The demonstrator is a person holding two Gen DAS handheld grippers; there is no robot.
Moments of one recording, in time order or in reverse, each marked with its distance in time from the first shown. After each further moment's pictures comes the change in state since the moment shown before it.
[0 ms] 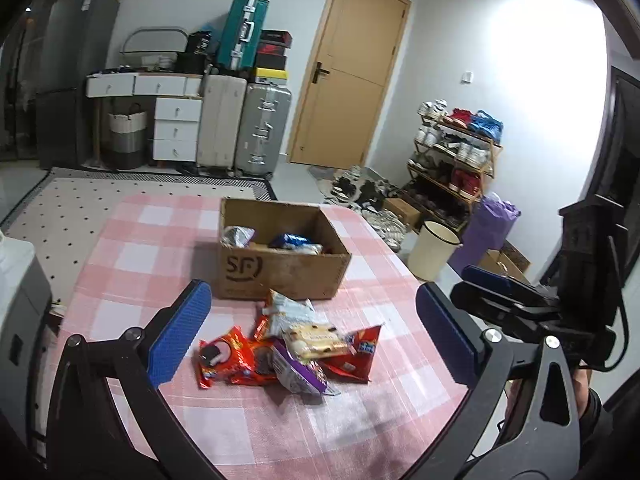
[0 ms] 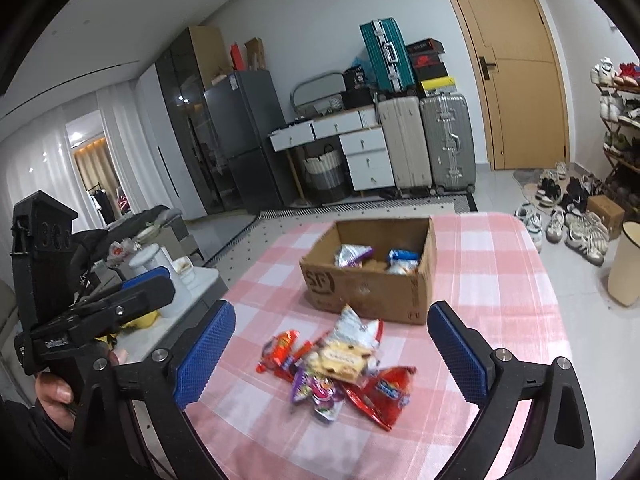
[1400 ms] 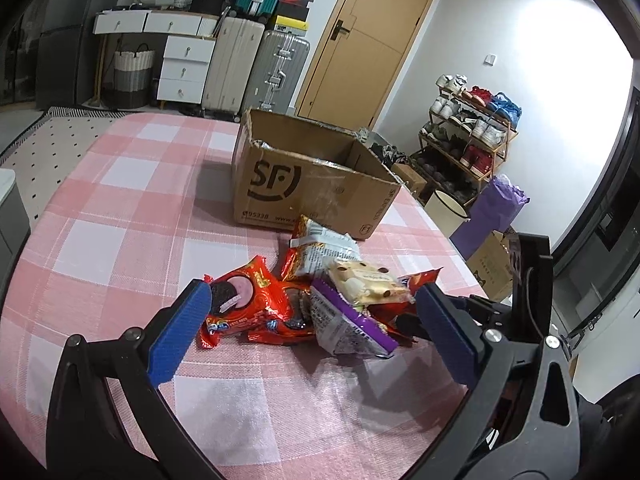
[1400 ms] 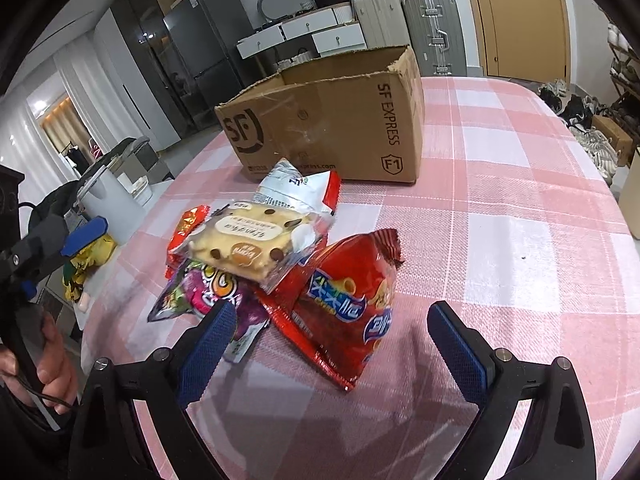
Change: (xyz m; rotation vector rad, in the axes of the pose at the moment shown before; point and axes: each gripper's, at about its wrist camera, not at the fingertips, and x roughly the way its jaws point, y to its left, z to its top) left arm 0.111 0.080 -0.078 -0.124 0.151 -0.013; right arm 0.153 -0.069 -0.110 0.062 0.346 -0.045
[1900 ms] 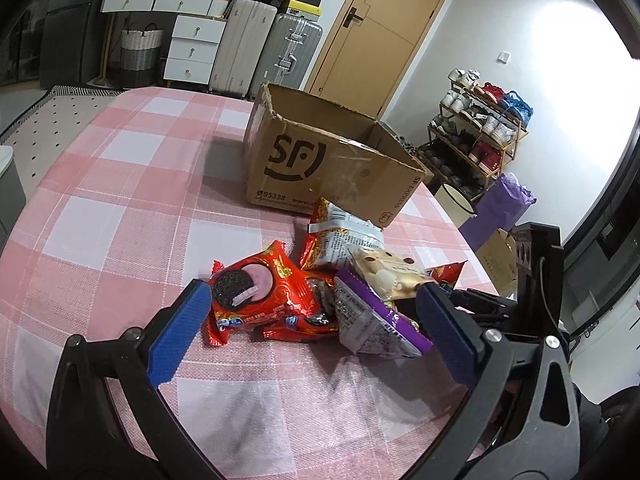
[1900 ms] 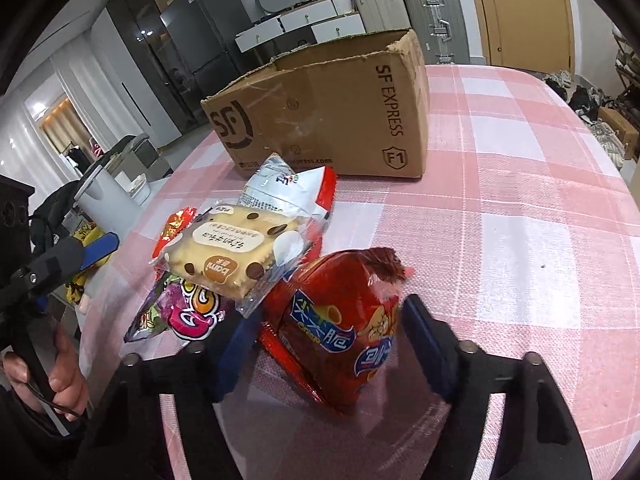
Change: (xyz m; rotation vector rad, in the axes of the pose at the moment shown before) left arm 0.036 0.025 -0.004 -0.048 0.051 0.009; right arm 0.023 -0.006 0.007 0.008 0.030 0.022
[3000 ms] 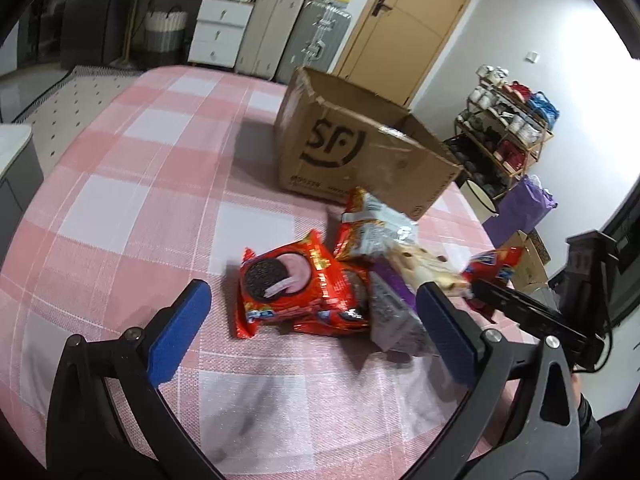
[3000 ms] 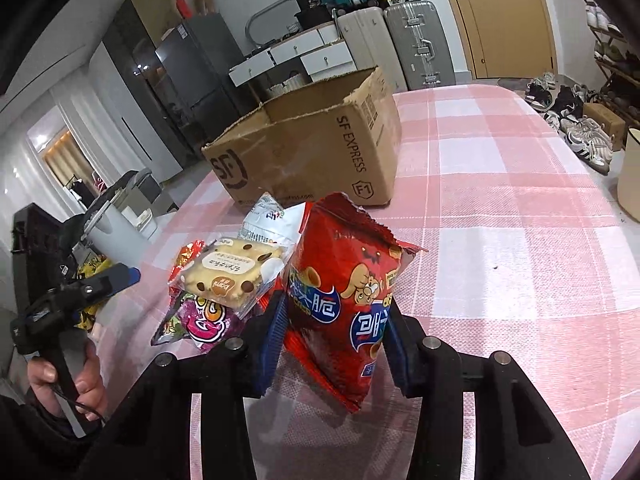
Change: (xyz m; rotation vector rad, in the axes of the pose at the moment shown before) left arm 0.011 0.021 0.000 -0.070 0.058 0.080; right arm -0.046 -0.018 -0.010 0.067 -0.117 0.018
